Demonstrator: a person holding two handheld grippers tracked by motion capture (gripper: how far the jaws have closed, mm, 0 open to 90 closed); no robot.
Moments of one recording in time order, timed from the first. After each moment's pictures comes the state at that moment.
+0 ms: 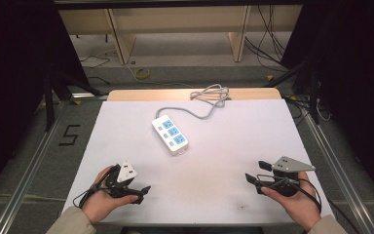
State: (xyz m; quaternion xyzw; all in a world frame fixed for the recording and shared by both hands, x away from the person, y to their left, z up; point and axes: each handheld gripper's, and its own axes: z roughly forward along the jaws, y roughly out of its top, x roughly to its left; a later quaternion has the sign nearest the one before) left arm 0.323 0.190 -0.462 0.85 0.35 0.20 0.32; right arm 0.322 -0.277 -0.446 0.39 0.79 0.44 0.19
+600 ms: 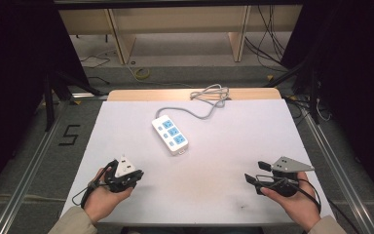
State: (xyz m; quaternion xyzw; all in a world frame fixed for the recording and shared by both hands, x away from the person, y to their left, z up) left arm 0.329 0.190 -0.446 0.84 0.37 0.21 0.33; right arm 0.322 -0.276 -0.446 0.38 0.79 0.44 0.19
